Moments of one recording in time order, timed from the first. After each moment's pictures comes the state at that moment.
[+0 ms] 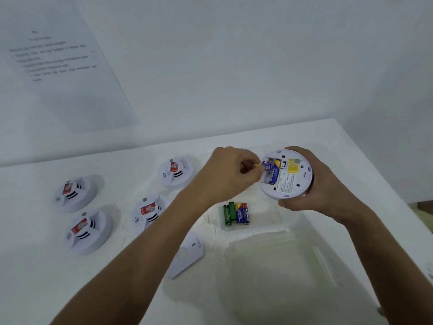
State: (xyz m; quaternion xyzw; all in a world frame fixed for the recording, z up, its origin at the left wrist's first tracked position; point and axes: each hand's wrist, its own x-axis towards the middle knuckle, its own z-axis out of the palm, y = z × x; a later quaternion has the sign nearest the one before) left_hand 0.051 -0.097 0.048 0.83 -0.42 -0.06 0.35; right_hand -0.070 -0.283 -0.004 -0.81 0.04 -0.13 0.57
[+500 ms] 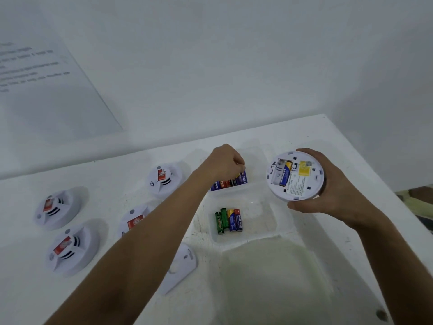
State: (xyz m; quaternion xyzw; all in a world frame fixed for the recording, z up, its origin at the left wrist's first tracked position) left_hand 0.122 -0.160 -0.003 0.88 -0.35 -0.21 0.24; right_hand -0.085 -0.313 -0.015 -0.81 0.09 -0.14 0.57
